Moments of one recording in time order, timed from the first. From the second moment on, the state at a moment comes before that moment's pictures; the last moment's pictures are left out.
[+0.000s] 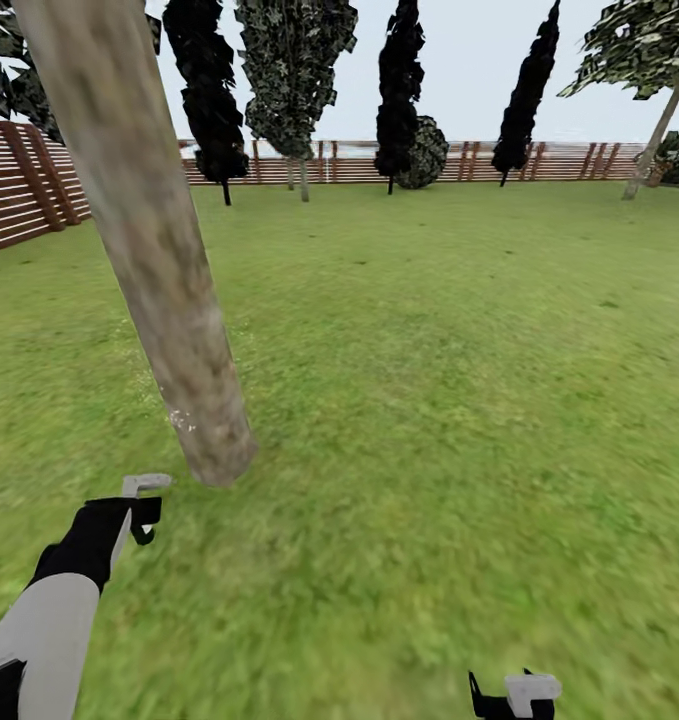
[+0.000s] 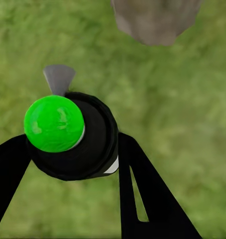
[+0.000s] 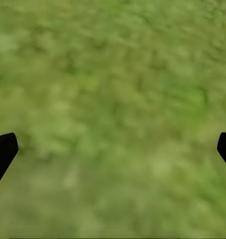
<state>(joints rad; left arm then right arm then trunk) -0.79 0.14 0.45 -0.65 -0.40 0.50 -0.11 -0.36 -0.04 -0.61 -0.11 0.68 -0.67 -0.07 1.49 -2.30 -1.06</state>
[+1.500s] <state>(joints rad) -1.08 0.14 0.26 -0.86 -0.41 0.88 -0.37 -0.36 -0.05 -0.61 -0.11 0.68 -0.67 -0.07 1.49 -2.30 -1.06</state>
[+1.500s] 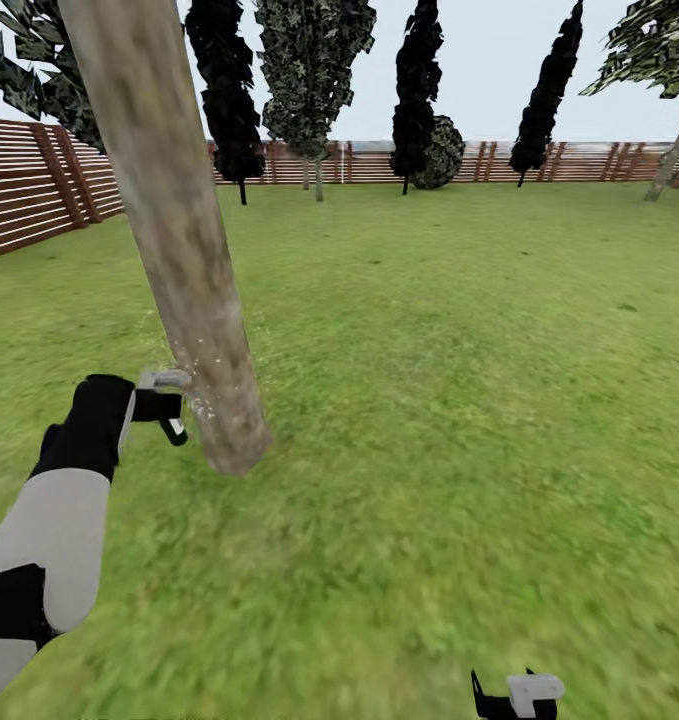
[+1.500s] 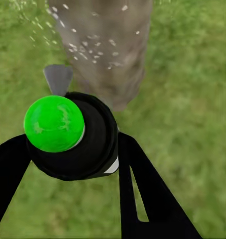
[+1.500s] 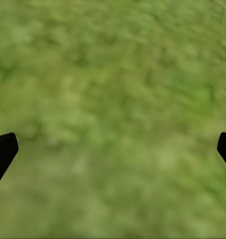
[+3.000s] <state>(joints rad) -1.05 0.19 0.27 -0.93 -0.42 0.88 -0.35 -0.36 -0.05 -0.61 -0.11 0.68 -0.67 -0.07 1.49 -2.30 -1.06</state>
